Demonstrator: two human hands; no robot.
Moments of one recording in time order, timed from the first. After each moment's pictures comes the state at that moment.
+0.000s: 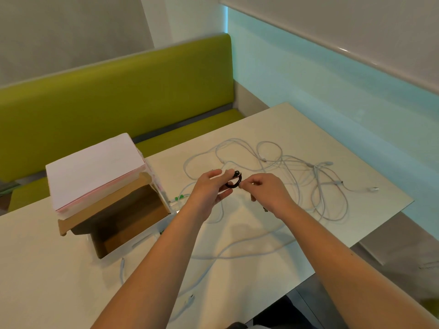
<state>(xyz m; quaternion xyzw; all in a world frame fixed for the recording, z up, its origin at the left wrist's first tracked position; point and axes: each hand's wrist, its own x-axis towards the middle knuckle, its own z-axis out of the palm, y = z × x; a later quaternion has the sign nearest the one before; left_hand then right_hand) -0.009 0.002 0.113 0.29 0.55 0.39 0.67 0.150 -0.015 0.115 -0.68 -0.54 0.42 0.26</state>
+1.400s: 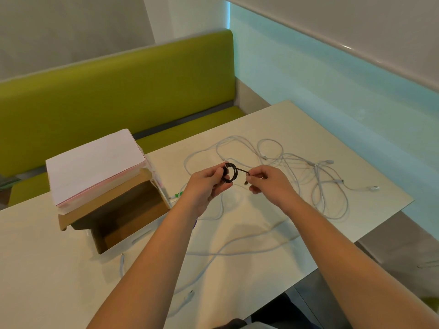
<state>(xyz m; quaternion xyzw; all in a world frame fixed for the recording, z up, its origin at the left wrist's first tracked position) -0.020 0.002 0.113 0.28 0.51 0.44 0.68 0.159 -0.008 0.110 -0.63 -0.48 0.49 0.36</state>
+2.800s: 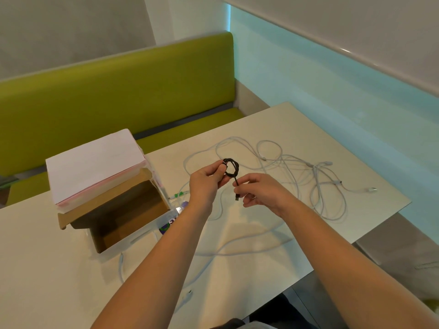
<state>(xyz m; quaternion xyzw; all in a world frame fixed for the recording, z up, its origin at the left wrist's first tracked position) -0.003 -0.001 0.112 0.30 0.55 0.52 0.59 0.148 -0.014 0.121 -0.60 -0.44 0.61 0.28</state>
